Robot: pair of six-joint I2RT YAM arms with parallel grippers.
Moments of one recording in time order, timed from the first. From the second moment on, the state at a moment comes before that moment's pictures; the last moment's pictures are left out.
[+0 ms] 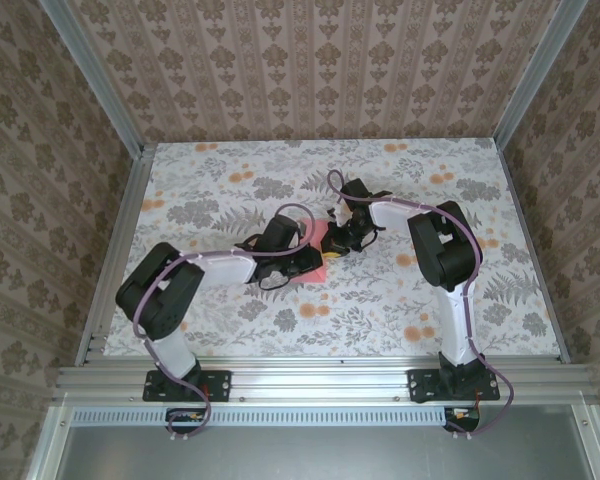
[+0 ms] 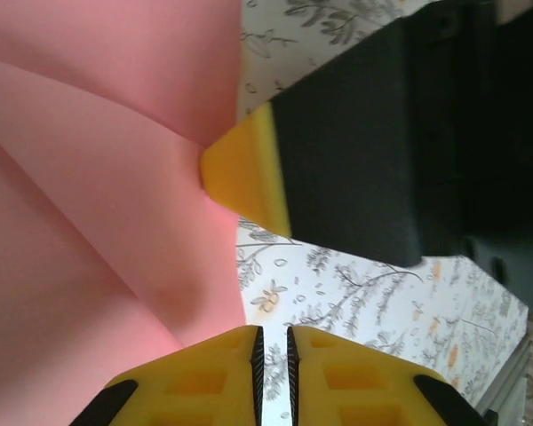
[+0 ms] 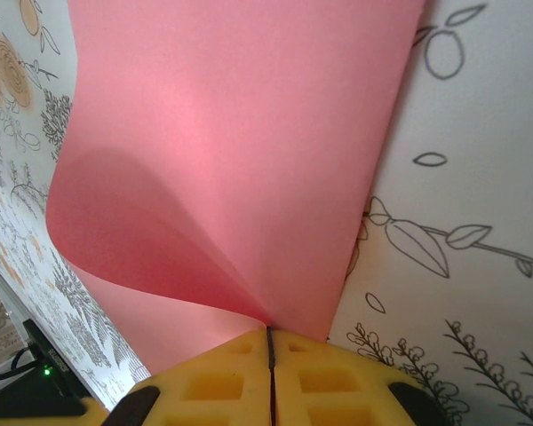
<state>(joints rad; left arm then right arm) -0.74 1.75 0.86 0.08 0.36 -0.91 0.39 2.15 1.43 -0.61 -0.63 0.42</state>
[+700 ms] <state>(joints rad) -0.74 1.81 0.87 0.09 0.31 -0.95 0.39 2.16 1.43 -0.61 -0.64 0.42</state>
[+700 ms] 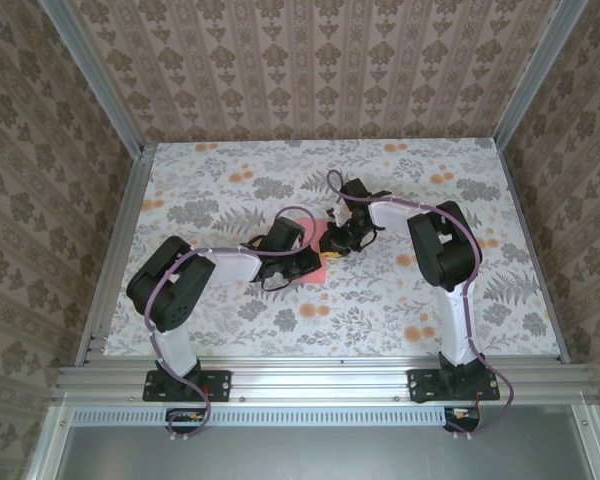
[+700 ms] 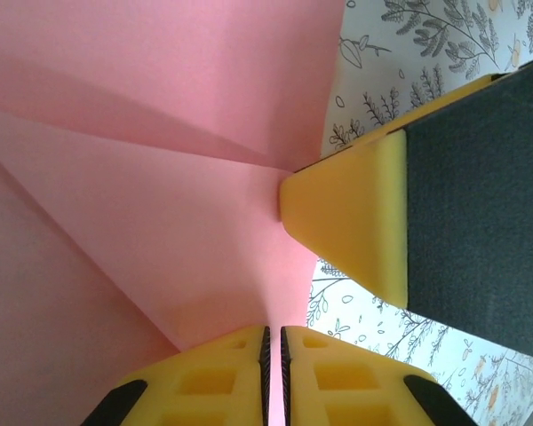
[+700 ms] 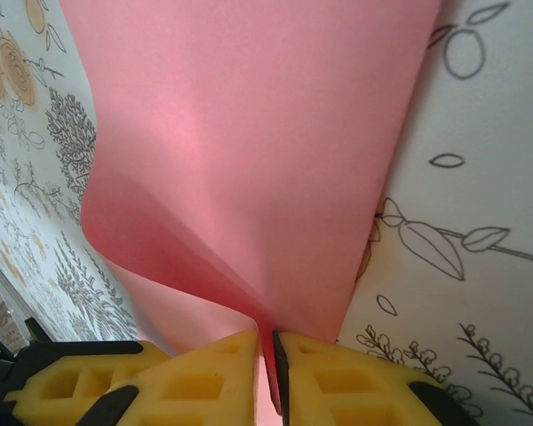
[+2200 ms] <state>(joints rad) -0.75 1.83 0.86 0.15 0.31 -0.94 0.39 2.12 1.36 -0.52 -0.62 0.47</state>
